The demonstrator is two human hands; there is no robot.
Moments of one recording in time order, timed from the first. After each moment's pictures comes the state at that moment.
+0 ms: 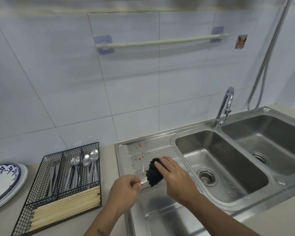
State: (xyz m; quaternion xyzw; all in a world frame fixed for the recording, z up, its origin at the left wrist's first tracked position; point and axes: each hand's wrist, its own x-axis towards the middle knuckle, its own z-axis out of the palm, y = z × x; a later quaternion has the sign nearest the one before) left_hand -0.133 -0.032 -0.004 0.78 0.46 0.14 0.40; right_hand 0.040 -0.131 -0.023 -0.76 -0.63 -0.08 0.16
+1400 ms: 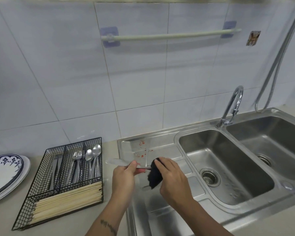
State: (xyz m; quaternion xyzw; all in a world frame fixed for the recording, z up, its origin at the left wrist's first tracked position) left_hand -0.107 -0.020 0.002 0.50 0.49 0.36 0.62; right_hand 0.012 -0.115 -0.025 -0.78 -0.56 -0.04 0.27
